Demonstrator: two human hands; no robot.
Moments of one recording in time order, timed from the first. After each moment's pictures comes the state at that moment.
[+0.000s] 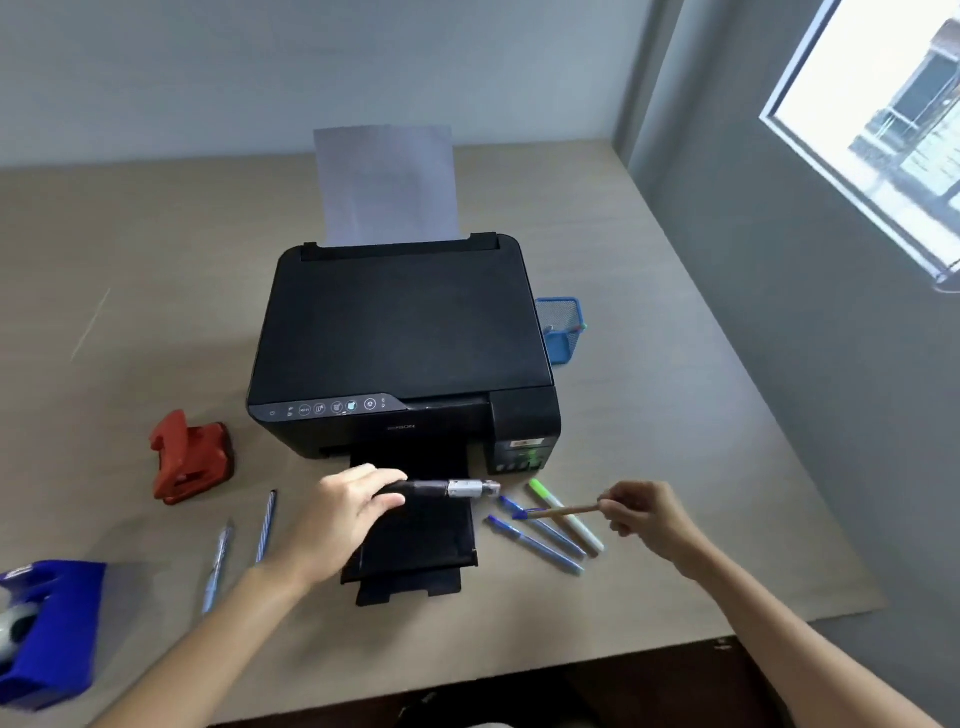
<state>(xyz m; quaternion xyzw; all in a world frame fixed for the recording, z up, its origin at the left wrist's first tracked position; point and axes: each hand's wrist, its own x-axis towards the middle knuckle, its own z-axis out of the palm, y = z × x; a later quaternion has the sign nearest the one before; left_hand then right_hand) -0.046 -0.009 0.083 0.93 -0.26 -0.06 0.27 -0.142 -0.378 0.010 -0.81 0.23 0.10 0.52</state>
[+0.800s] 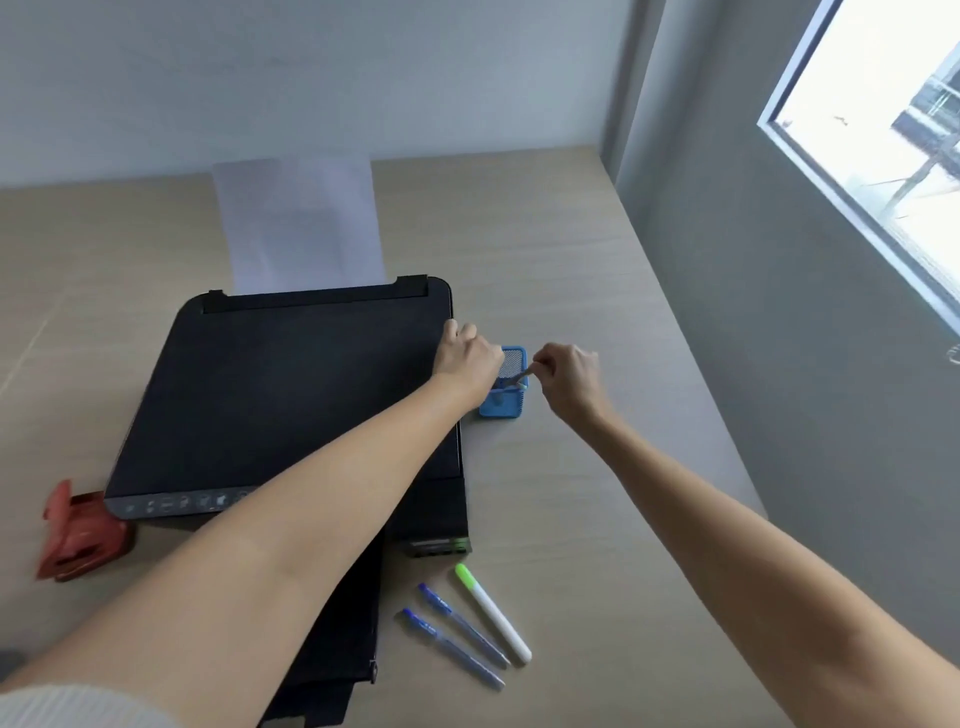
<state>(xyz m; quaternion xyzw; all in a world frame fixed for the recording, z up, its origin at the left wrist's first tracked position) 0.151 -0.339 0.095 0.94 -0.30 -0.06 -0.18 0.102 -0.473 0.051 -0.93 0.15 -0.07 0.34</state>
